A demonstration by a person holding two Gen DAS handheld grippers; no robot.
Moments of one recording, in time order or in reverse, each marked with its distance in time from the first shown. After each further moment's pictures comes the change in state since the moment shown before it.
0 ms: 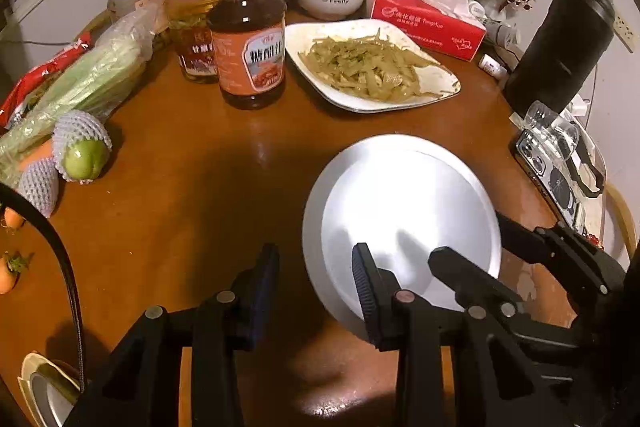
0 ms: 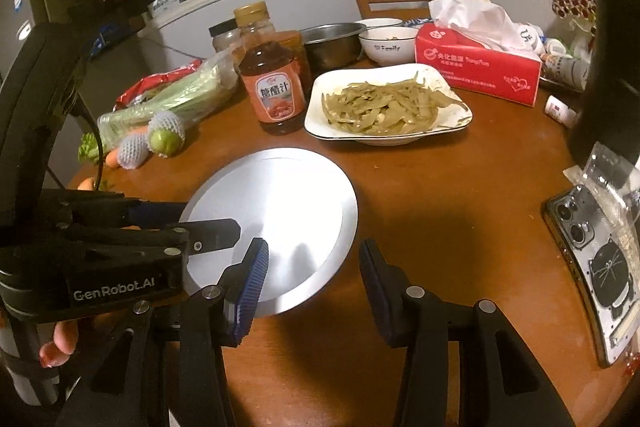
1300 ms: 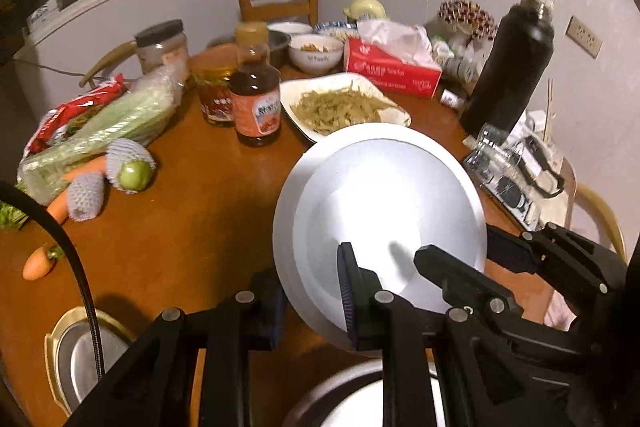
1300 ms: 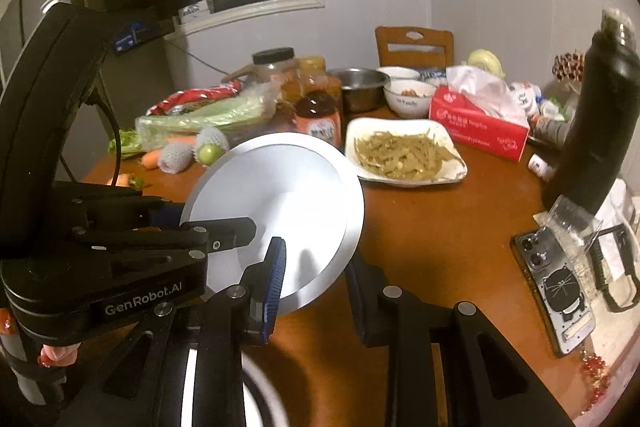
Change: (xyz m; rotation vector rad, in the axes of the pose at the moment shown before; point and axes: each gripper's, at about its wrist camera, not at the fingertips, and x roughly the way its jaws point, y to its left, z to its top) left arm -0.099 -0.011 -0.036 0.021 -0.179 -0.002; right arm -0.078 0.055 0.002 -0.114 -0.097 -0.023
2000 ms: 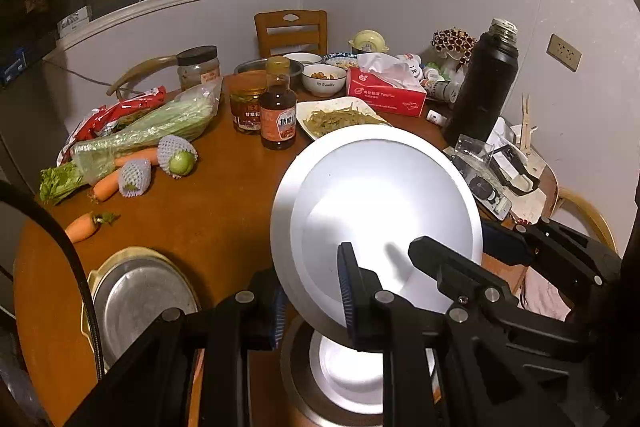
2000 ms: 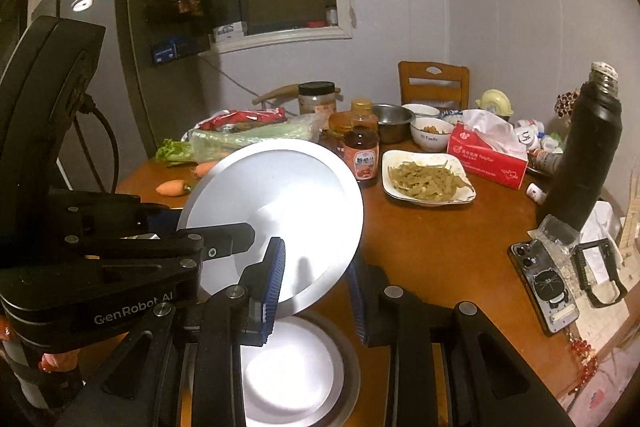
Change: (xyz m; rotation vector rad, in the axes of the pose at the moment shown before) left arm -0.088 -0.006 -0.053 -0.021 -0.095 0.025; right arm -0.083 0.058 -0.017 -0.061 -0.093 0.037
